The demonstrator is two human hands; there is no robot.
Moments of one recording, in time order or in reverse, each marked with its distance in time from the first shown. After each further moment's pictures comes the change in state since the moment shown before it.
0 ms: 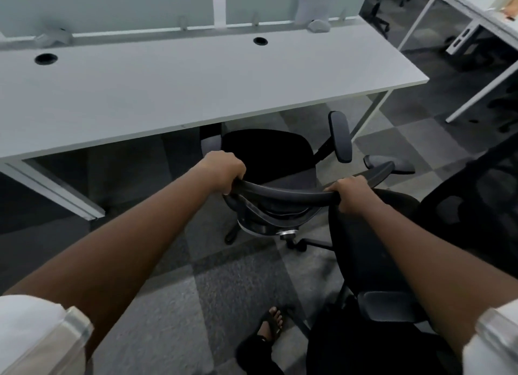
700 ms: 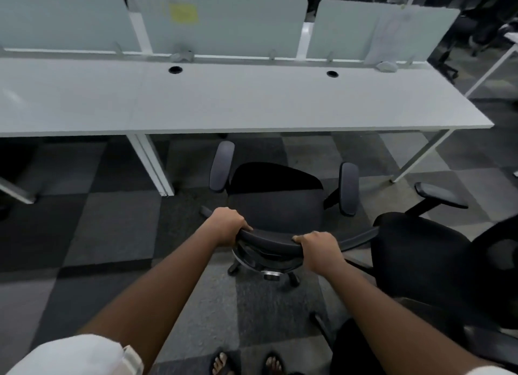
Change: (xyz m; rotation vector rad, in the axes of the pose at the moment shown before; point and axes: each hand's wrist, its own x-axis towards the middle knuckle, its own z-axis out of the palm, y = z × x) left_hand -0.268 0.009 0.100 -0.092 -0.132 -0.119; right_hand -0.144 -0.251 0.016 0.016 0.092 -0.326
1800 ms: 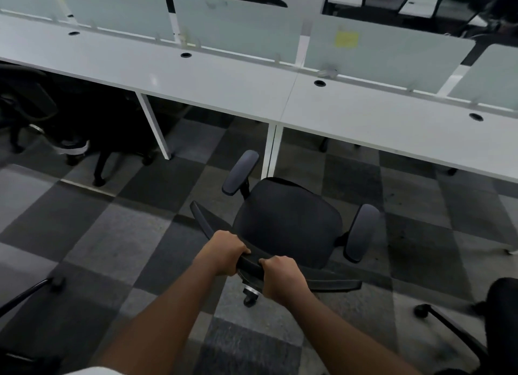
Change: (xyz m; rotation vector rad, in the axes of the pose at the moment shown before) left_hand -0.374 -0.116 0.199 -0.044 0.120 -0.368; right_hand -0.045 -0.458 -0.011 0.087 0.016 -0.481
